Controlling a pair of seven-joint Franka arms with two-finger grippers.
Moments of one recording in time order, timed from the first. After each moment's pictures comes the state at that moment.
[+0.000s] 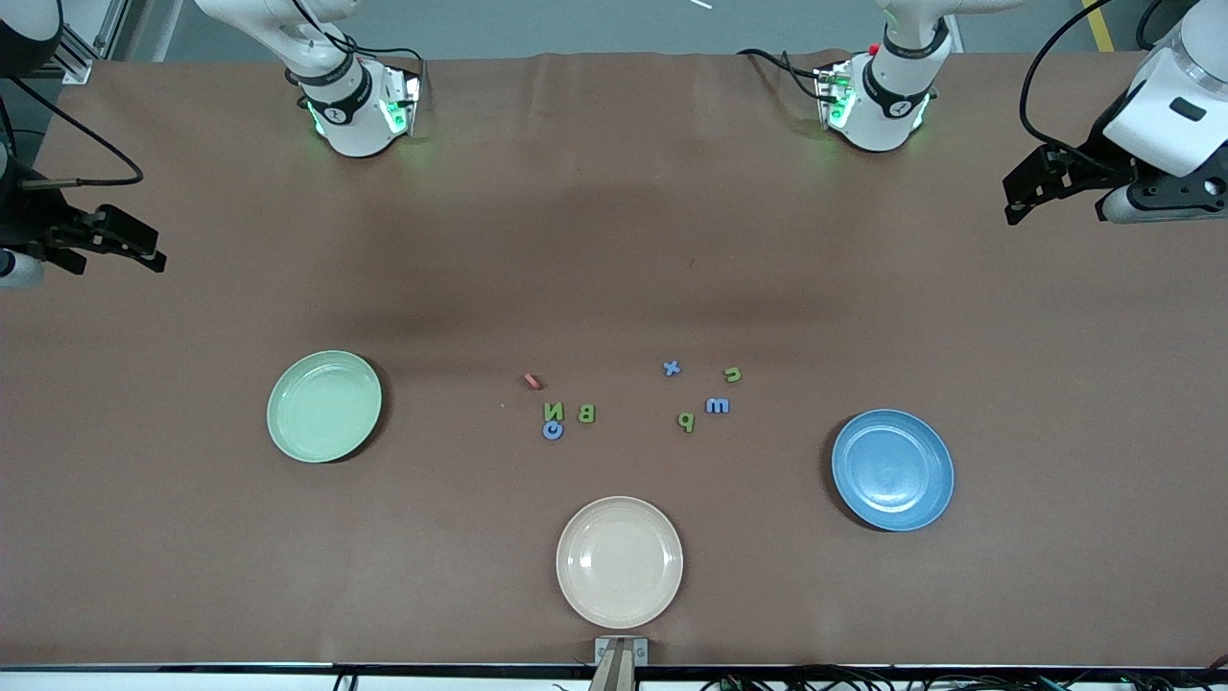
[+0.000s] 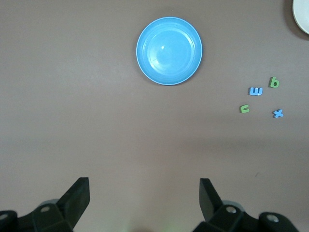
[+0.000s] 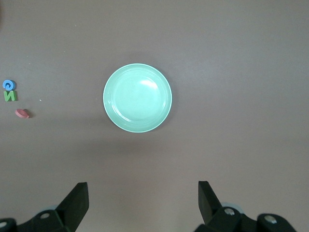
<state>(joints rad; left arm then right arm) 0.02 -0.13 -0.16 -1.67 0.02 1.56 -0.15 0.01 -0.07 -0.07 -1.73 0.01 1.65 -0.07</state>
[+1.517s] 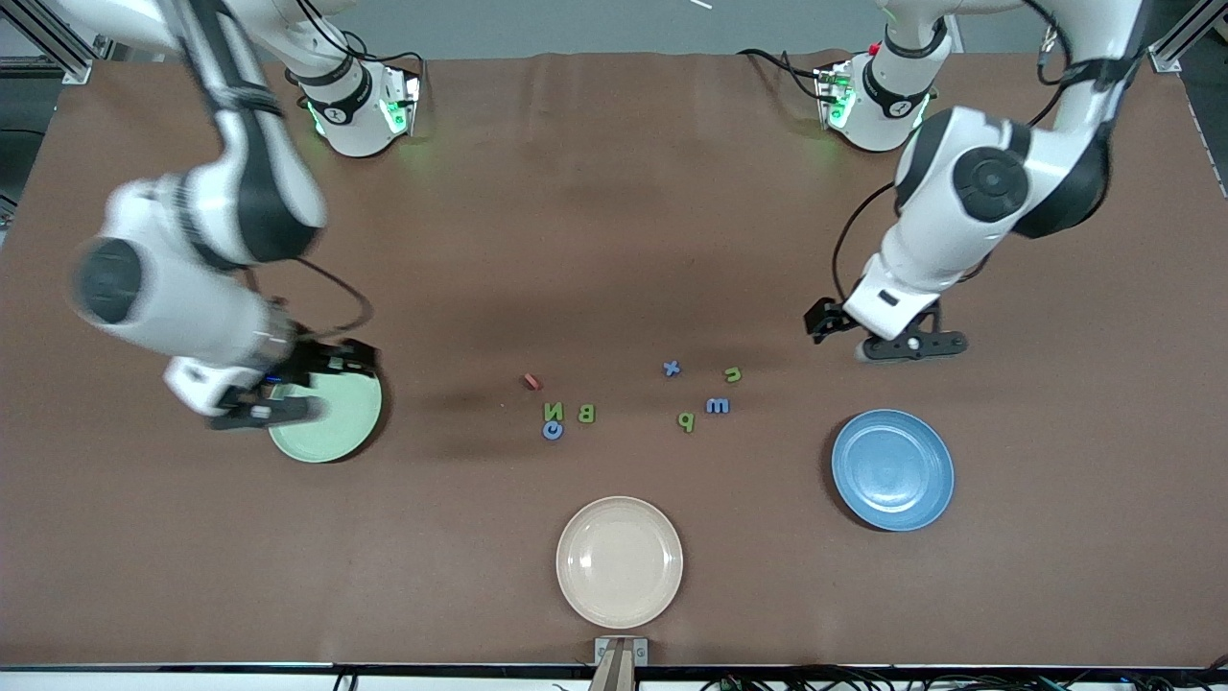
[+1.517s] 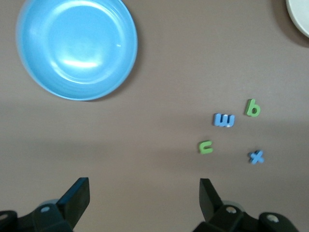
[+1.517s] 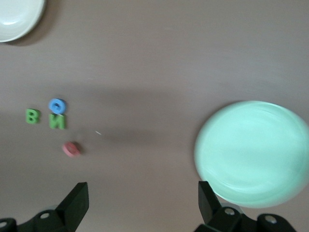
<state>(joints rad) -0.01 0.16 -0.38 -2.08 0.02 2.31 -0.50 0.33 0.38 -0.04 -1.70 0.14 2.08 0.09</state>
